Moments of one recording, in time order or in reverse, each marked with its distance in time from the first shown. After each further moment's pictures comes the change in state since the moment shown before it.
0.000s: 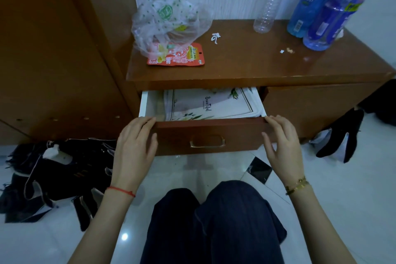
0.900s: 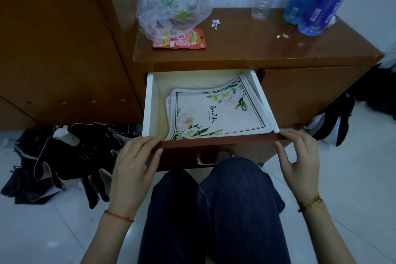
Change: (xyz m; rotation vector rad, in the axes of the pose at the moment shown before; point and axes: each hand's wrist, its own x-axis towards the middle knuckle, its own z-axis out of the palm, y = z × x) left_hand -0.094 0.017 -0.038 -0.114 0.039 0.053; right_hand -0.088 -0.024 -0.048 0.020 0.159 0.038
